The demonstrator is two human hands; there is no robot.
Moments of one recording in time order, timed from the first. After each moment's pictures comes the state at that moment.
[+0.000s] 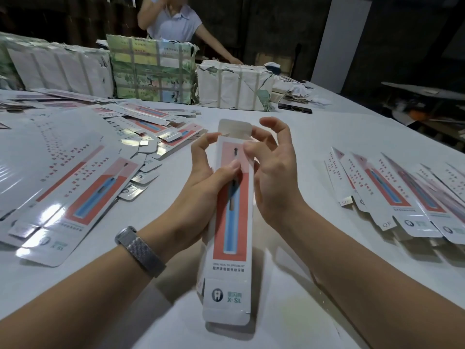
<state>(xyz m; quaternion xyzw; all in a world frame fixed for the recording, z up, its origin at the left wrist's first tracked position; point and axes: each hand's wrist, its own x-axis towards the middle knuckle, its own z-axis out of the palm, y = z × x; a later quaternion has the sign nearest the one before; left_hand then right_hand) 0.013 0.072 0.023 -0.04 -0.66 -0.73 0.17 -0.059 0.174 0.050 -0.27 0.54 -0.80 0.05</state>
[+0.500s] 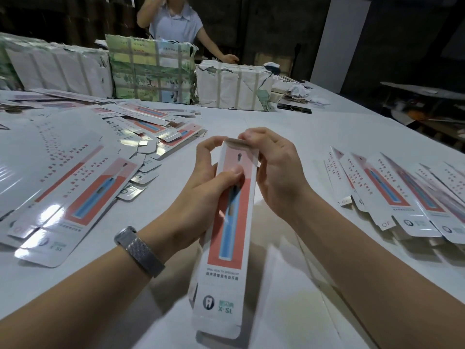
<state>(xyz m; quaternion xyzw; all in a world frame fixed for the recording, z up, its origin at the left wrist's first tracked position) 0.013 0.071 0.021 -0.04 -0.70 -0.69 0.17 -0.075 0.182 0.056 -0.31 0.56 -0.76 0.12</state>
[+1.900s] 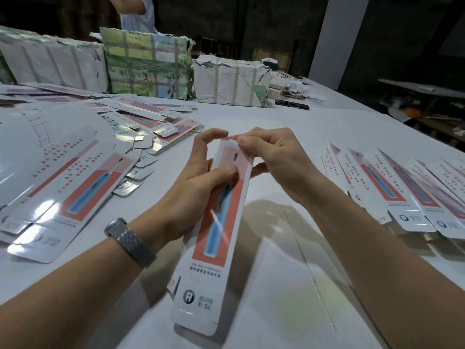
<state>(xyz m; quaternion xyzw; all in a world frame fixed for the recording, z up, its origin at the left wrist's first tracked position) 0.012 0.061 0.022 -0.06 -0.72 -0.68 0.16 -0.086 0.200 0.069 -0.37 0.72 -0.58 0.09</state>
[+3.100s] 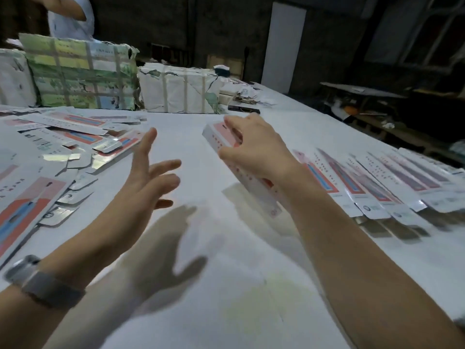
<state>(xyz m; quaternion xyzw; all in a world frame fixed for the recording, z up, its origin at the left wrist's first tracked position) 0.003 0.057 0.022 -0.03 -0.74 -0.65 0.19 -0.113 0.235 0.099 -0.27 0.93 -0.23 -0.11</state>
